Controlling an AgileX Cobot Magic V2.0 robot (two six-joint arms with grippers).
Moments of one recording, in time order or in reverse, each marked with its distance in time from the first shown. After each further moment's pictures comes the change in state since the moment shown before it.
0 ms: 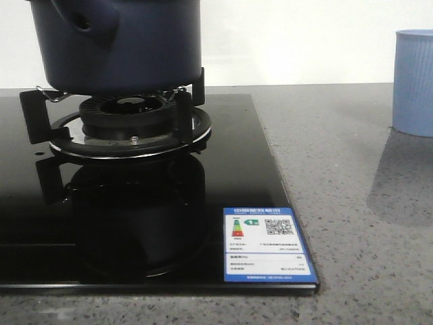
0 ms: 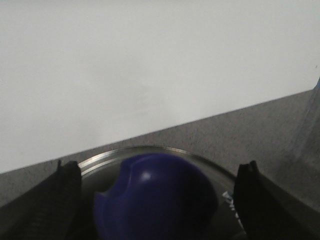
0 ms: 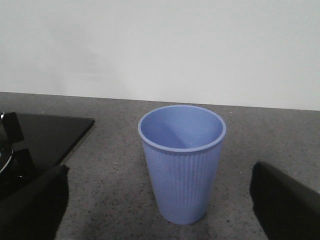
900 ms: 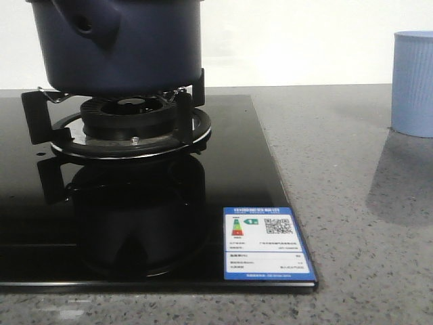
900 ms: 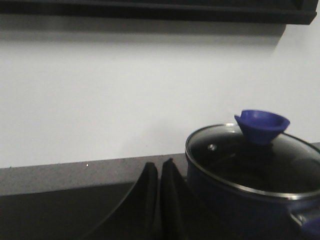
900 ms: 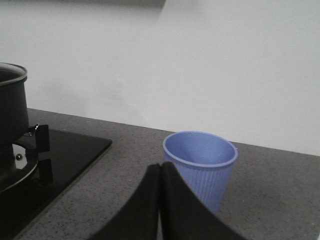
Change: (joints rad) left arm 0.306 -0.800 0.542 0.018 0.089 0.015; right arm 0.020 -0.258 0.092 -0.054 -0.008 0.000
